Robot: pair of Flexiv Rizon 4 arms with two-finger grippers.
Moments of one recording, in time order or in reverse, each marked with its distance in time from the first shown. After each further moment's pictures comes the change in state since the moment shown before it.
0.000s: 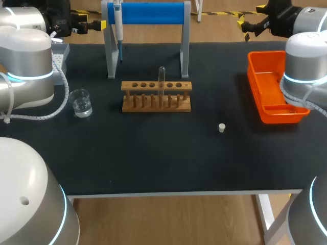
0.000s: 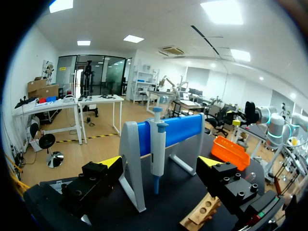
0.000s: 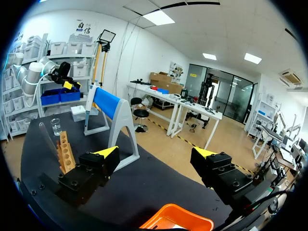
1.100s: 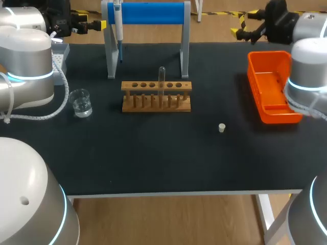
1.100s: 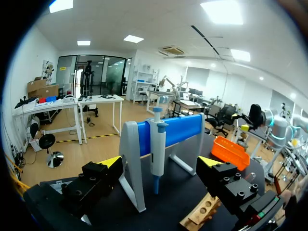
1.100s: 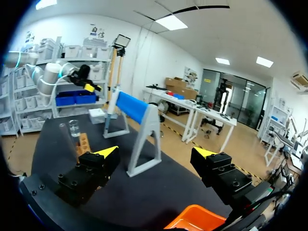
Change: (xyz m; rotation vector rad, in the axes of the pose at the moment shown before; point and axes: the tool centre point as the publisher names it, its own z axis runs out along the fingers) left arm 0.000 0.000 0.000 0.000 0.000 0.000; right arm 0.062 0.004 -0.017 -0.058 0.157 -0.028
